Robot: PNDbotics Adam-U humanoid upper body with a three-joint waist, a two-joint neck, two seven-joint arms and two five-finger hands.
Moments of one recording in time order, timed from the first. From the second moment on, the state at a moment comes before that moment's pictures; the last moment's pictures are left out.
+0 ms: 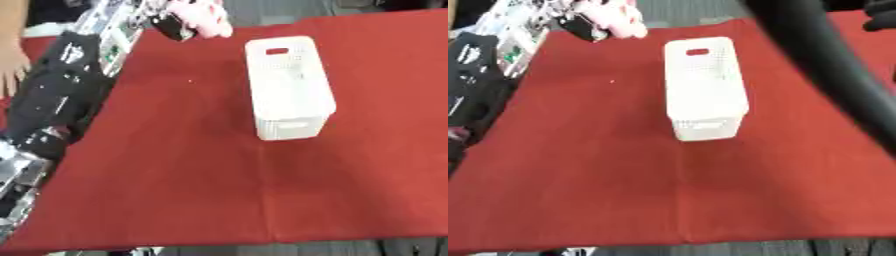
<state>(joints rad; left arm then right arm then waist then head) -0.94 0.48 -0.24 -1.22 -0.98 -0.10 -0.16 -0.35 -0.40 0.06 -1.99 0.29 -0.49 -0.03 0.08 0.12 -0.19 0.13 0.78</state>
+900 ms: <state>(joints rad) -0.95 0.31 -0.29 -1.20 -0.96 -0.15 -0.17 -0.36 -0.40 0.07 -1.99 0.27 -0.49 -0.01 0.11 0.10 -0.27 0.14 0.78</state>
